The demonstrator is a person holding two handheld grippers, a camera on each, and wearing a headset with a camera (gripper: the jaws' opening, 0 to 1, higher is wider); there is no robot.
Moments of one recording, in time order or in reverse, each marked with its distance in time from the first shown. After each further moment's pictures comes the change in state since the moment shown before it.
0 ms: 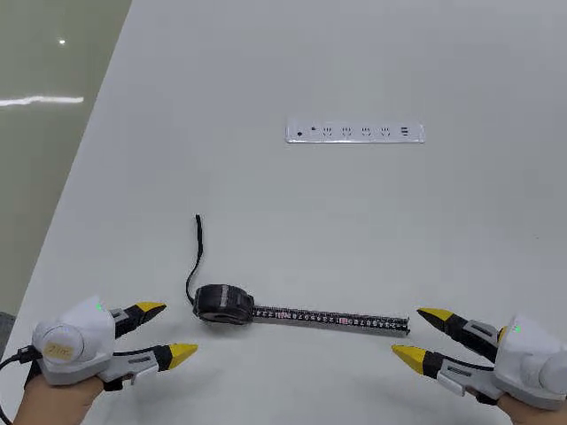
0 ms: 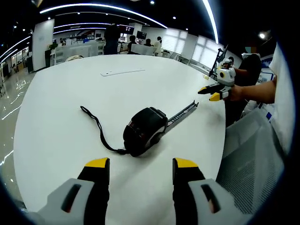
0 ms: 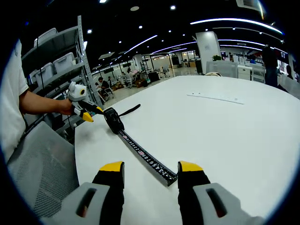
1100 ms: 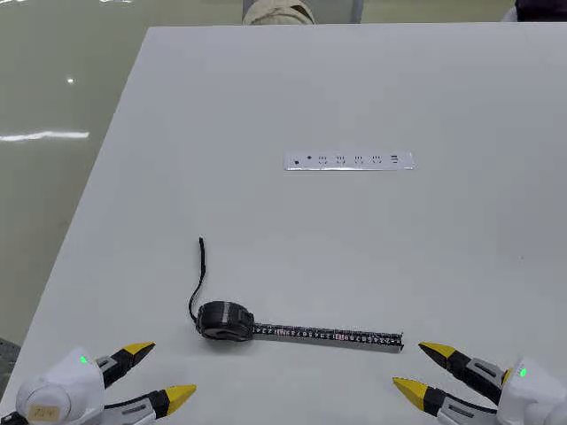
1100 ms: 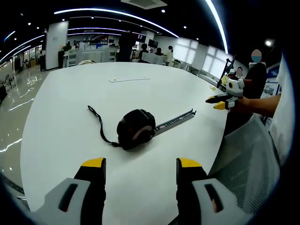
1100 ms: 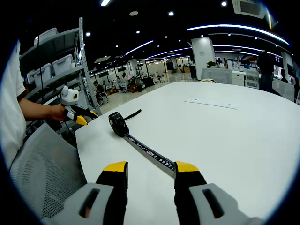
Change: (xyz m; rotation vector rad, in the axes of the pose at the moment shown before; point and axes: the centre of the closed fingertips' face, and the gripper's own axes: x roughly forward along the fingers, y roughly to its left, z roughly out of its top) left arm -0.034 -0.031 -0.006 -0.078 -0.081 0.088; right arm -0.032 0.028 0.005 -0.005 -0.052 -0.069
